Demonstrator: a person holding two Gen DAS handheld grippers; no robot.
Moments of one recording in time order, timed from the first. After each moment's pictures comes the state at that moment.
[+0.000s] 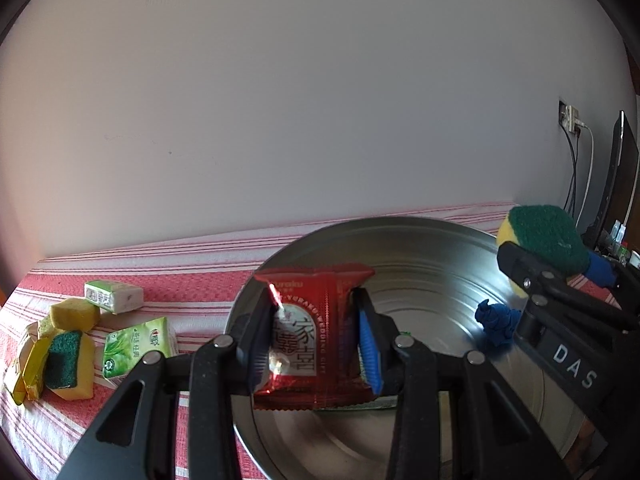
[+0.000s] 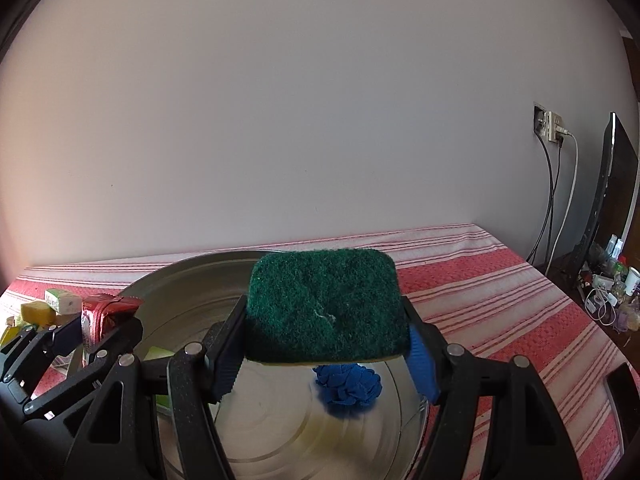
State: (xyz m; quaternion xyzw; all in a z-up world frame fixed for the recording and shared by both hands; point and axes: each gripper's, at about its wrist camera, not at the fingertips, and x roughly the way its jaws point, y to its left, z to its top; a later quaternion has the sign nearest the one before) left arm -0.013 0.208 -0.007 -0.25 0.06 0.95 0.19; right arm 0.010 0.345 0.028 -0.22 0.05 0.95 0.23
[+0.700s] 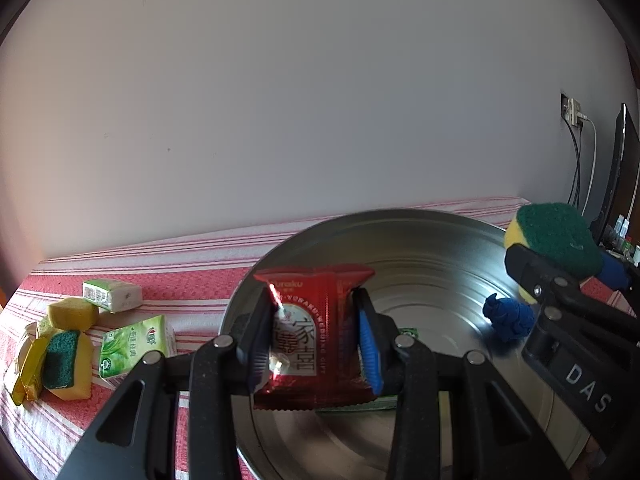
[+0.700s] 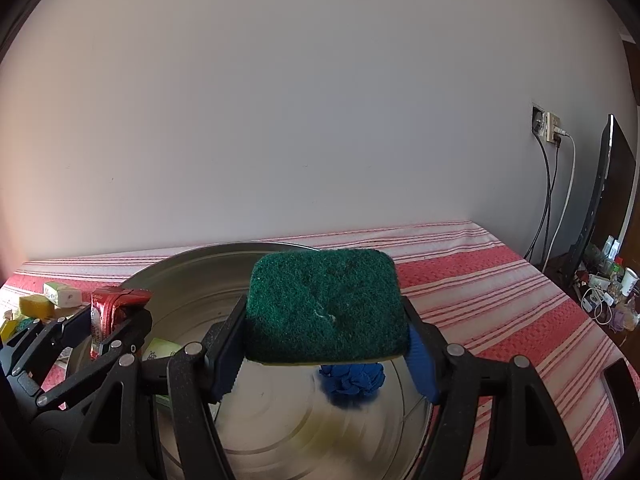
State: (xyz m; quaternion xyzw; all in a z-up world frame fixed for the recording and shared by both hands) left arm -0.009 0.215 -0.009 -0.25 0.07 0.95 0.19; right arm 0.010 0.349 0.021 -0.23 0.05 0.94 0.23
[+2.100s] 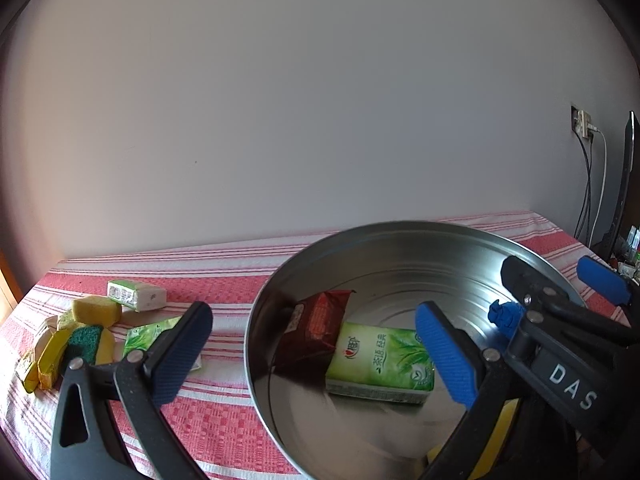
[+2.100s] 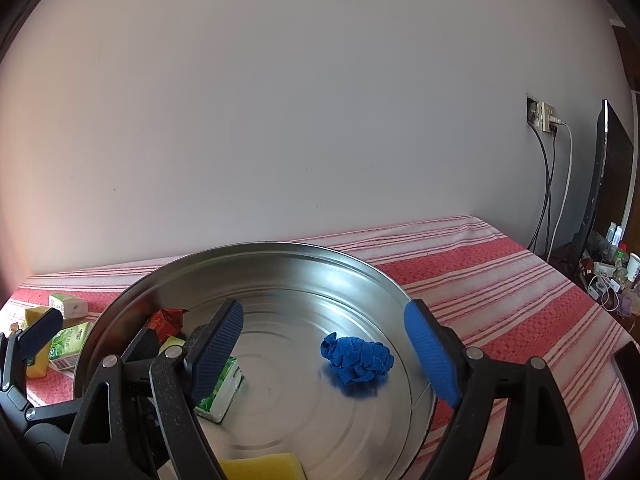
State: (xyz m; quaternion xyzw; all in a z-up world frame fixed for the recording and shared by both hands) left arm 0.004 0.203 -0.006 -0.22 0.06 0.96 0.16; right arm 0.014 0.345 0.014 -0.21 0.07 0.95 0.23
